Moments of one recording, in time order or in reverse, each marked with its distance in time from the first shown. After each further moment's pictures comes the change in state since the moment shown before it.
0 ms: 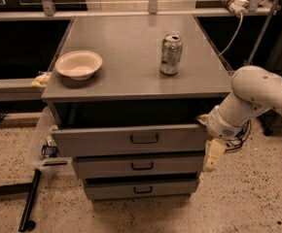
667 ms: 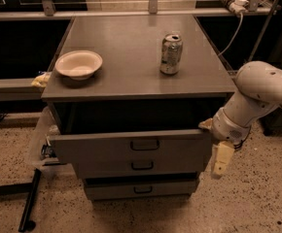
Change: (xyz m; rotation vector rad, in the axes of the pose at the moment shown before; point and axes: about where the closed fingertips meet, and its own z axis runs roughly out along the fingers) arm 0.001 0.037 -0.019 -0.104 0.018 0.029
